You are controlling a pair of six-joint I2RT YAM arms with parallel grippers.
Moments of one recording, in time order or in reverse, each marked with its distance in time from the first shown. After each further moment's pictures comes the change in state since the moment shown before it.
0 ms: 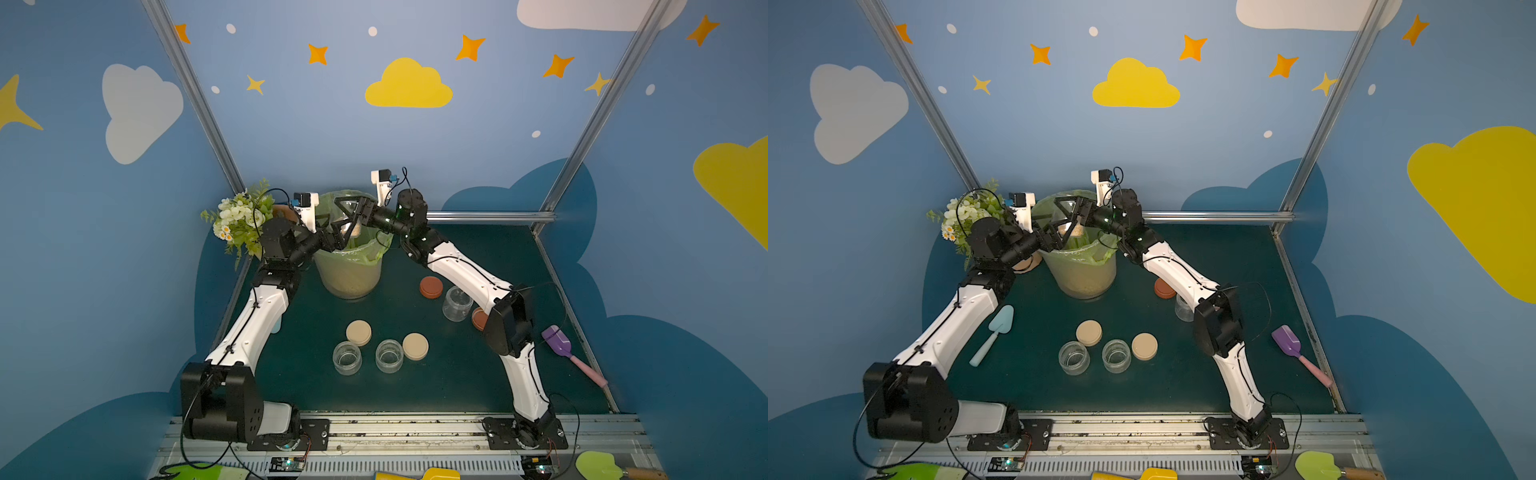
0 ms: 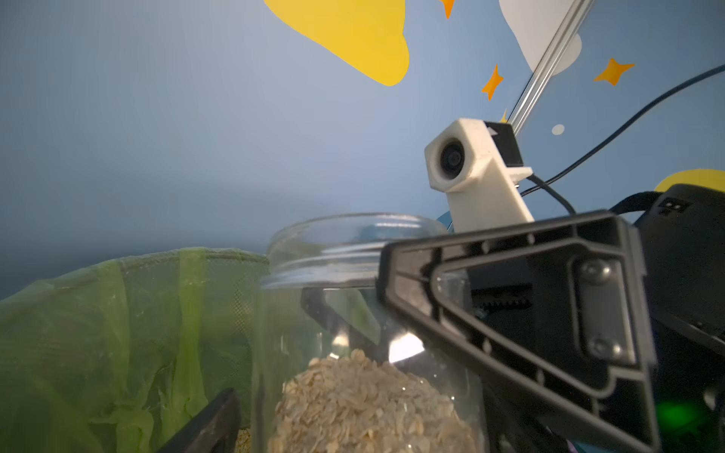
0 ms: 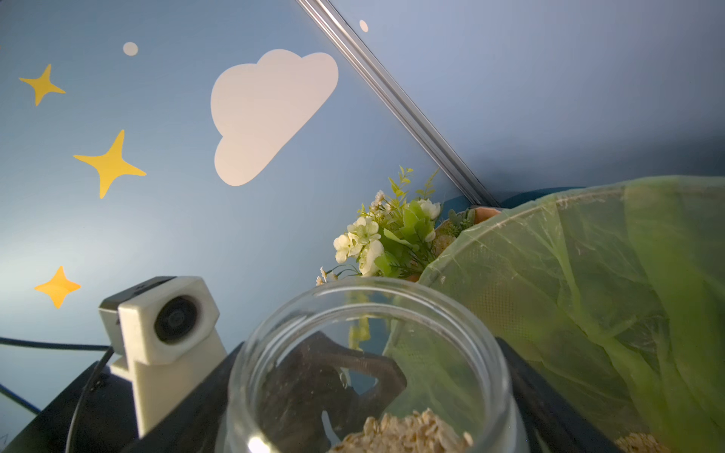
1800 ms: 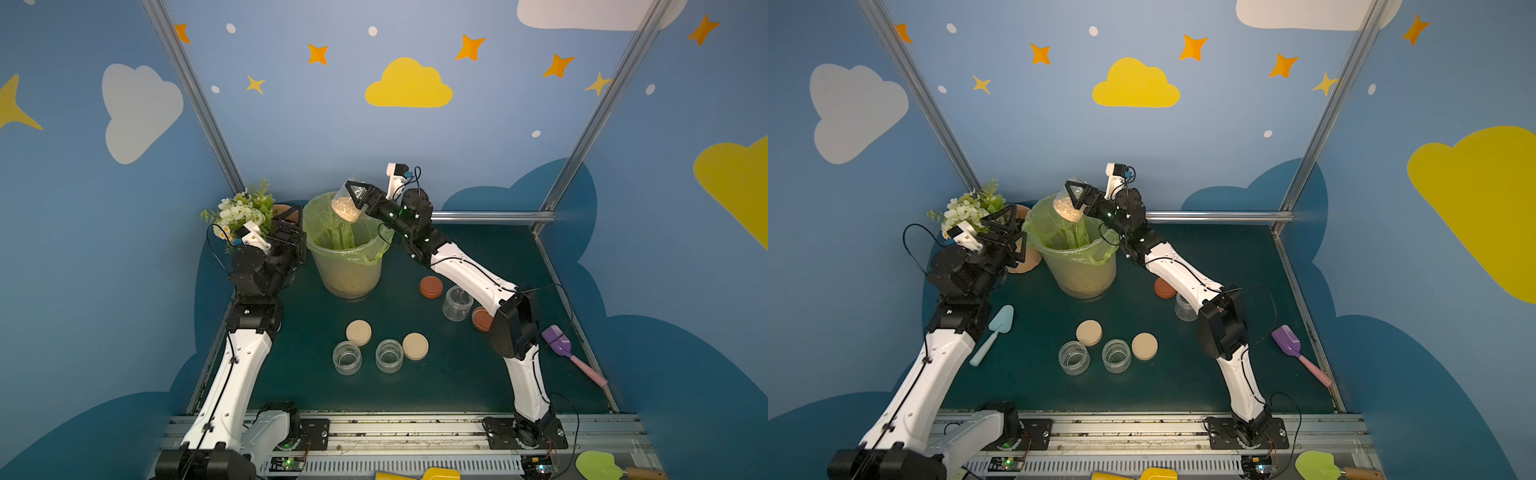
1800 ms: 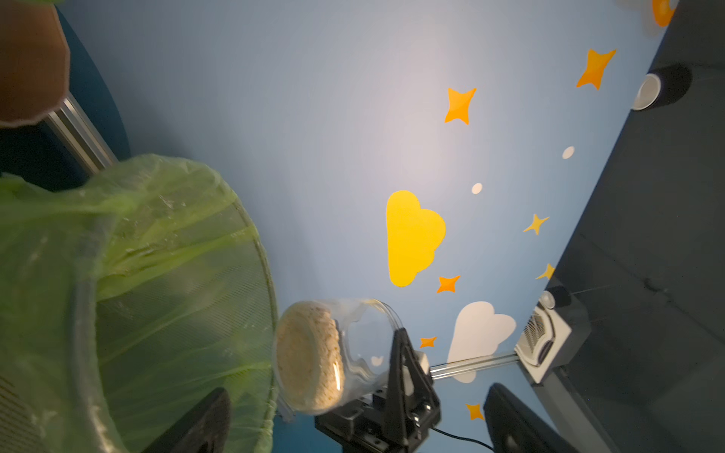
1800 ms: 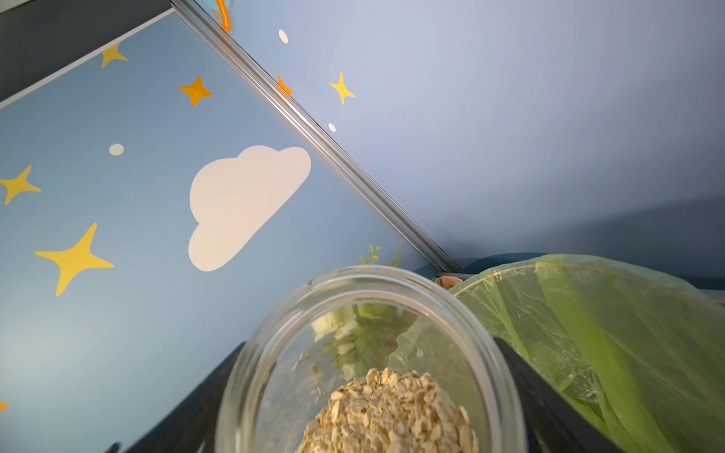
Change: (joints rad) left arm 0.009 -0.414 -0.201 -0.051 -0.440 -1.121; right arm 0.002 -0.046 -0.050 0.101 0.286 0.032
